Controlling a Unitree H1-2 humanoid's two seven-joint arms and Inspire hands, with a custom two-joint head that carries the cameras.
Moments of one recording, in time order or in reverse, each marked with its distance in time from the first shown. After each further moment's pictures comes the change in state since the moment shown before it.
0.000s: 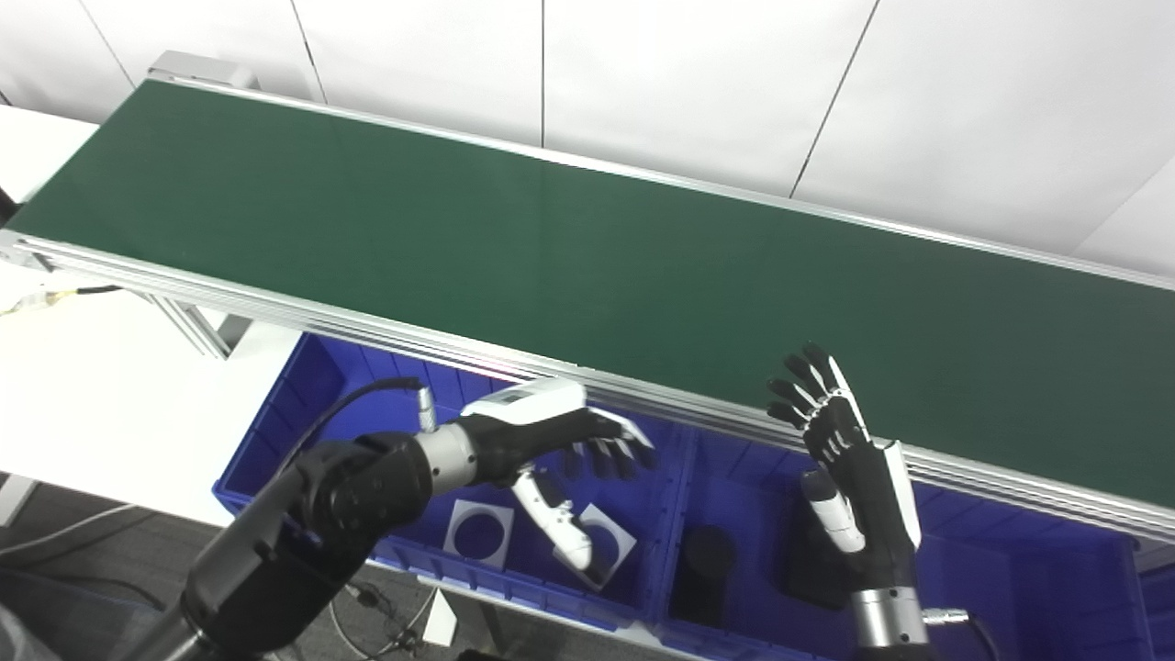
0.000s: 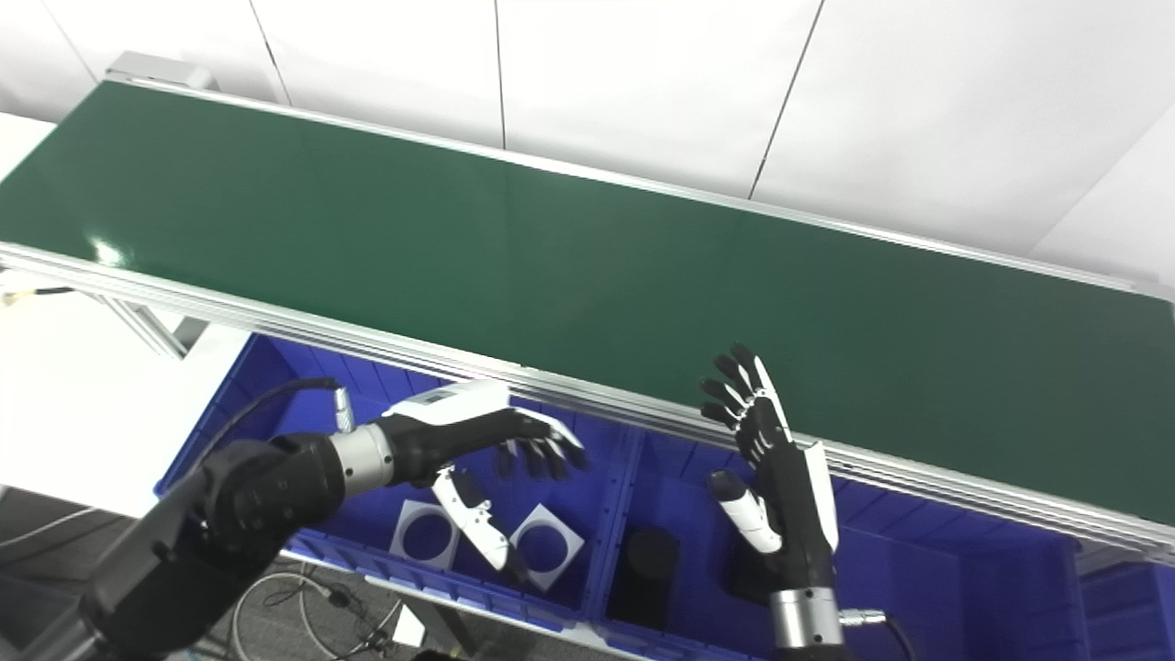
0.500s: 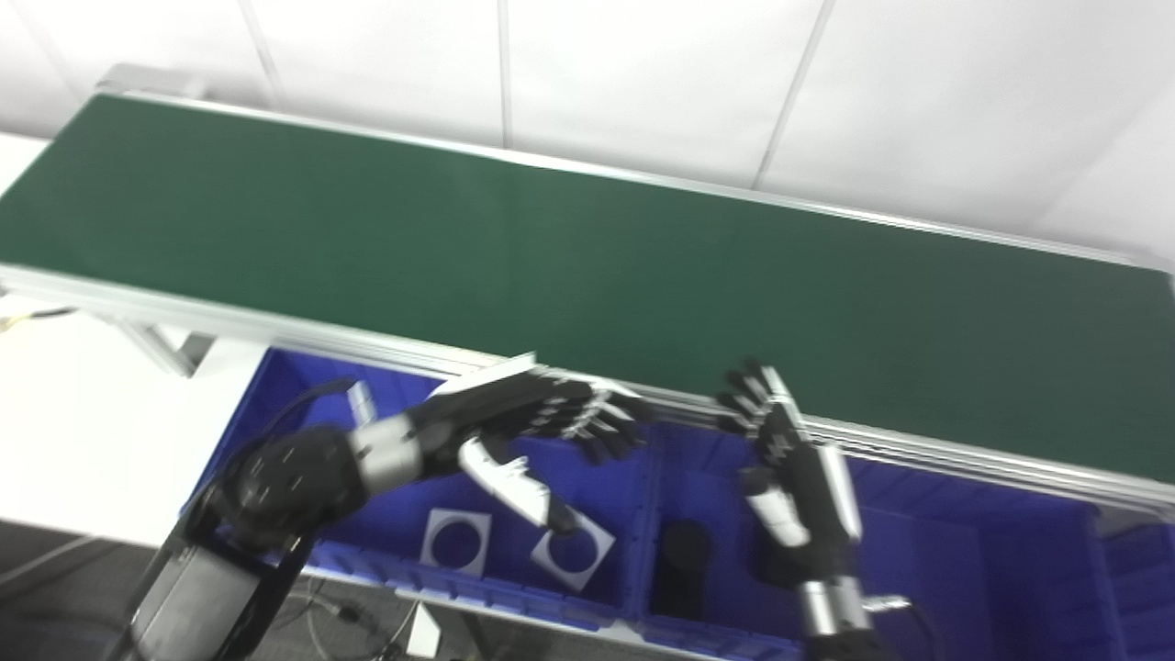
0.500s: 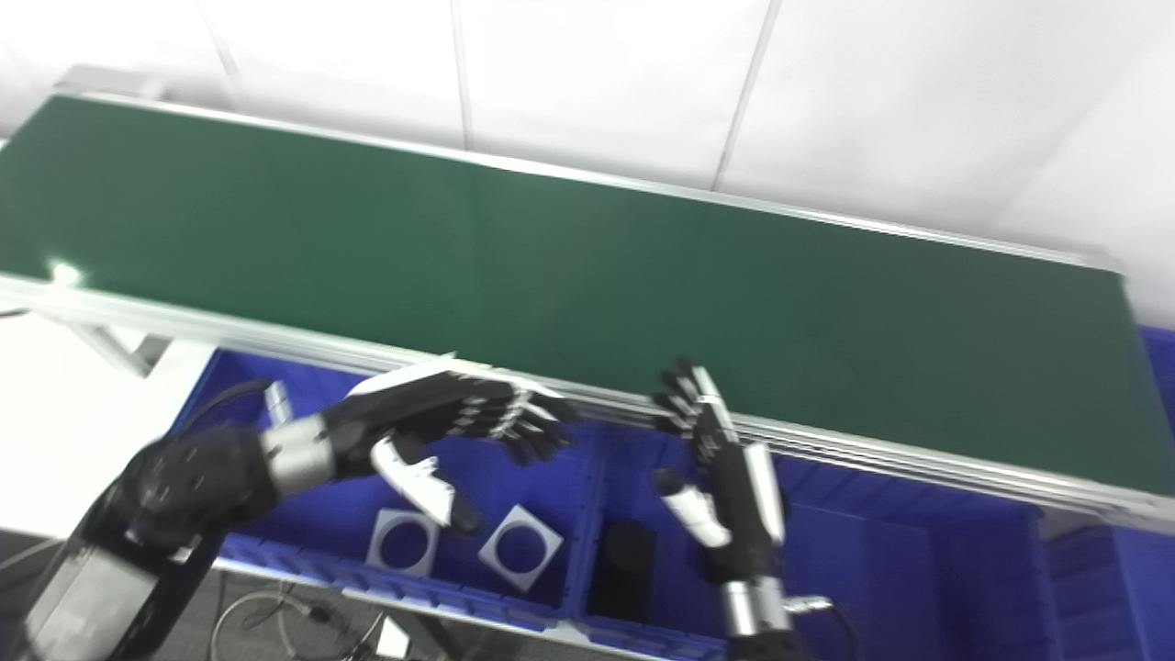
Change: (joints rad) left arm 0.085 -0.038 0.189 0.152 -0.401 -0.107 0.066; right arm -0.002 0.065 0.031 0.120 -0.070 -0.018 -0.030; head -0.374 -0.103
